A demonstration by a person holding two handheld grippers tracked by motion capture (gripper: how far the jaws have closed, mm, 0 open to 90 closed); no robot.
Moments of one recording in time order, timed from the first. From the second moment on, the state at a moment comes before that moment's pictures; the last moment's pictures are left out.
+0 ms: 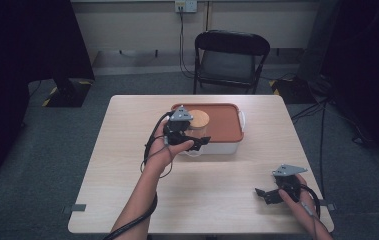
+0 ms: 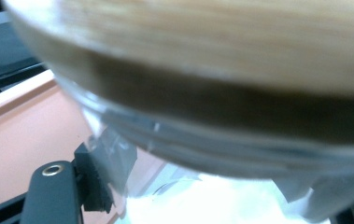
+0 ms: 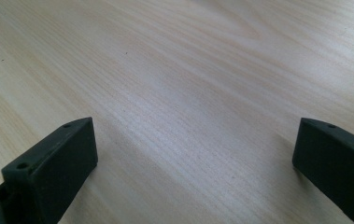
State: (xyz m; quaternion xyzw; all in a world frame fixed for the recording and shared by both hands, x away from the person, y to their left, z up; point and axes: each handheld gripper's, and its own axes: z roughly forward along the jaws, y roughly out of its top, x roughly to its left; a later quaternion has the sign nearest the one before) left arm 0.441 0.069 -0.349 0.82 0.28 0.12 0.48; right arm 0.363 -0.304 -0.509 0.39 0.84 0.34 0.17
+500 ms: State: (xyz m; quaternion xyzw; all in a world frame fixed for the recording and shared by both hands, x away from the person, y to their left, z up) left arm 0.455 0.059 -0.342 0.82 0.28 0.13 0.48; right arm 0.363 -0.304 -0.509 0.39 0.84 0.34 0.17
